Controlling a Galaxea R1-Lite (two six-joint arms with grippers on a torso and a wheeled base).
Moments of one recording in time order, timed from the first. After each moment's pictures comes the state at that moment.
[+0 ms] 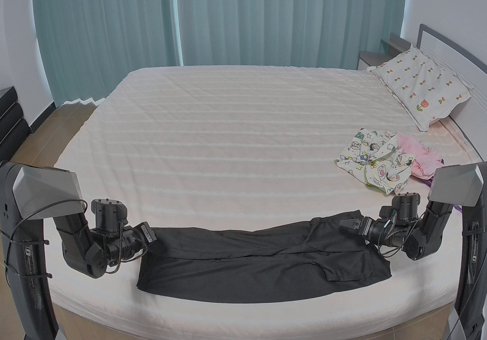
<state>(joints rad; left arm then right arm) -0.11 2.31 -0.54 -1.13 -0.08 -0.61 0.03 2.44 -0.67 -1.14 0.38 0.51</state>
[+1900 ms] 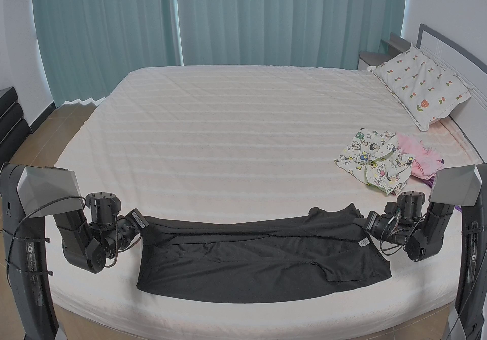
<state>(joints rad) -0.06 2.35 -0.60 -1.22 -0.01 -0.70 0.00 2.46 -0.67 -1.27 0.38 0.58</state>
